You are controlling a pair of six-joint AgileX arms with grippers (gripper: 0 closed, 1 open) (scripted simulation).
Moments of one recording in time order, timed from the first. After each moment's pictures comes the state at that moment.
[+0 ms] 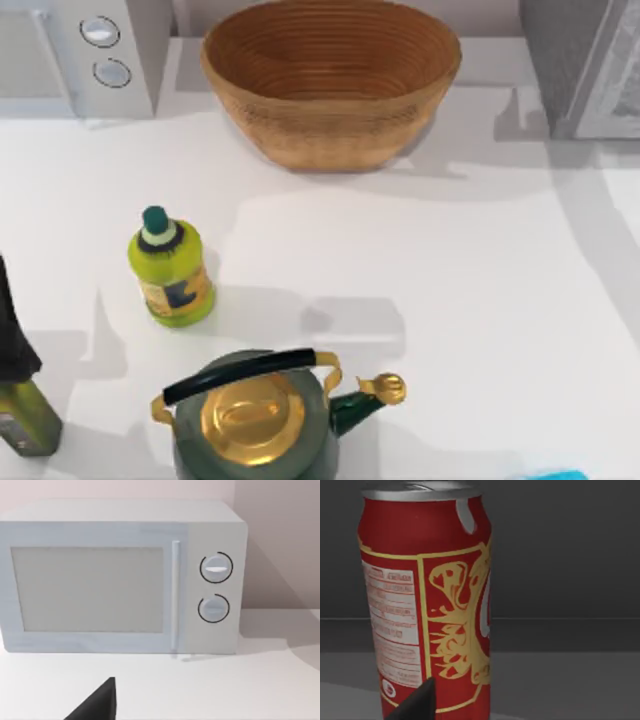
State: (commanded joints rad) left arm 0.00 0.00 0.00 0.00 0.00 0.00; right arm 0.18 1.27 1.68 -0.40 0.19 0.02
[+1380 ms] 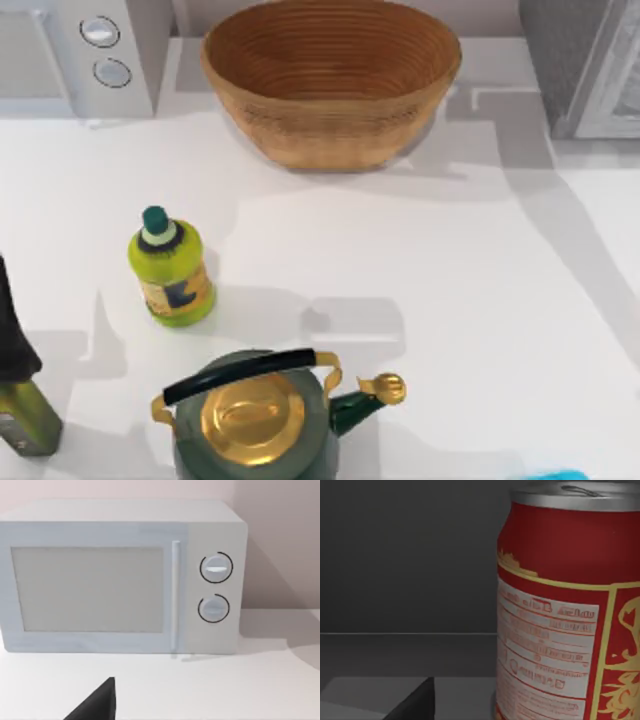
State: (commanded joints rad) left arm 0.00 0.00 0.00 0.00 0.00 0.00; right arm 0.35 1.43 1.81 -0.36 0.37 0.01
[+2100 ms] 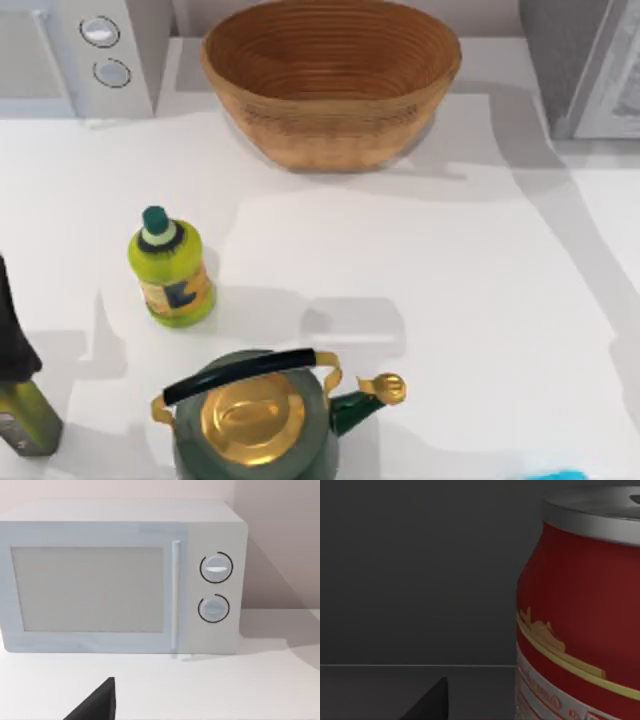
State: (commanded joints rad) left arm 0.00 0.00 0.00 0.00 0.00 0.00; right arm 0.29 1.60 1.96 -0.35 0.32 0.01
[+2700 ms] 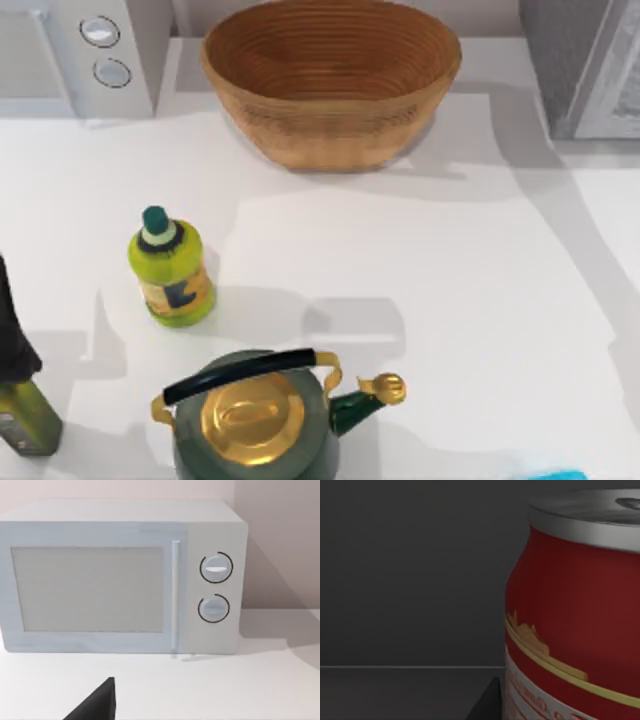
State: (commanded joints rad) left arm 0.00 0.00 0.00 0.00 0.00 0.00; right arm 0.29 1.60 1.96 -0.35 0.32 0.01
